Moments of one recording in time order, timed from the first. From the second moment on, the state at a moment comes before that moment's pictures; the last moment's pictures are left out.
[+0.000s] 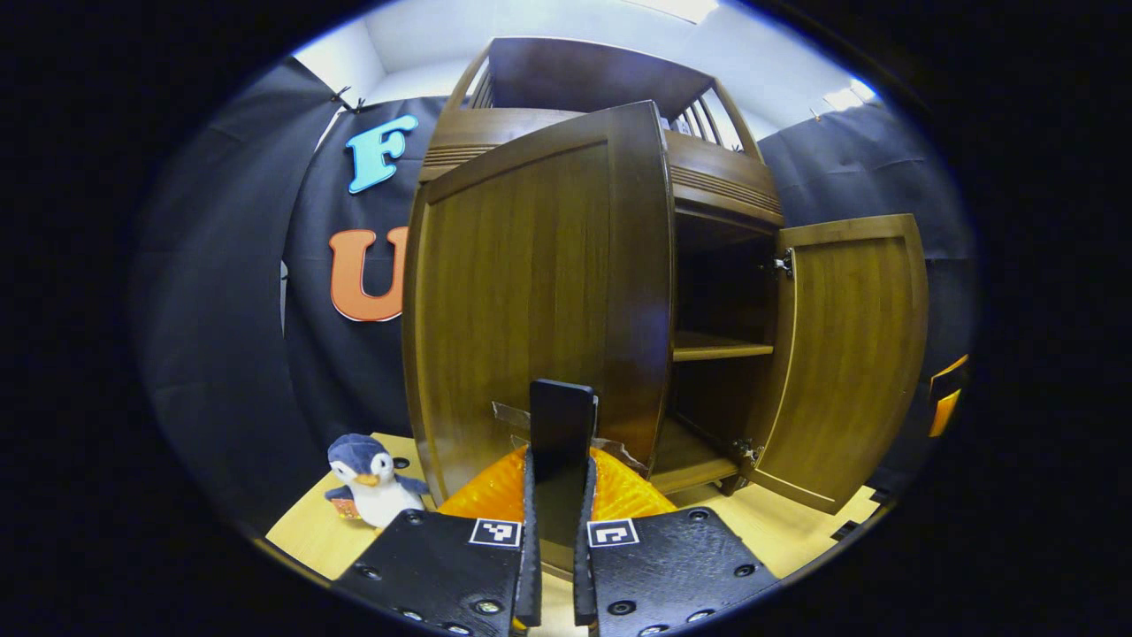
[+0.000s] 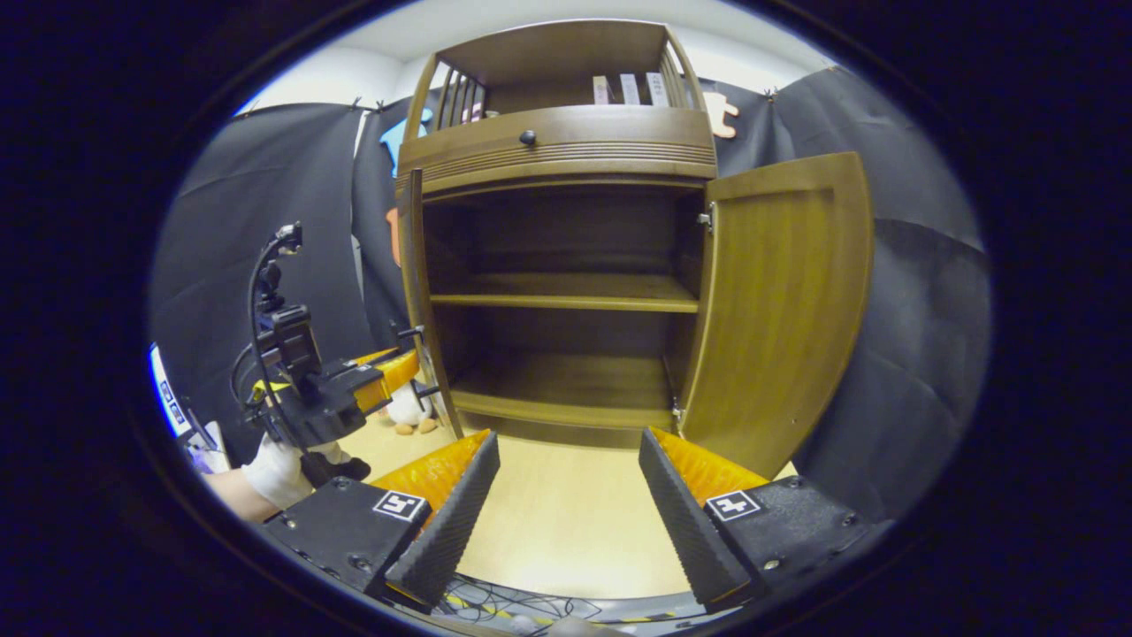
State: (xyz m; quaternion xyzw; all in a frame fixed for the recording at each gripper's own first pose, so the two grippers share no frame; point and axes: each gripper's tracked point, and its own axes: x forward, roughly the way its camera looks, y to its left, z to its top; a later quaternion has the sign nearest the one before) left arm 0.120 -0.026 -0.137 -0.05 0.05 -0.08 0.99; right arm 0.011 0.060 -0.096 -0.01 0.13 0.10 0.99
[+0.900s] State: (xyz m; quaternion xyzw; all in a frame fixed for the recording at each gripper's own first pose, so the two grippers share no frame) left arm 0.078 0.078 -0.143 -0.06 0.05 -0.01 1.00; right arm 0.011 0.110 -0.102 -0.02 0.13 0.15 0.98
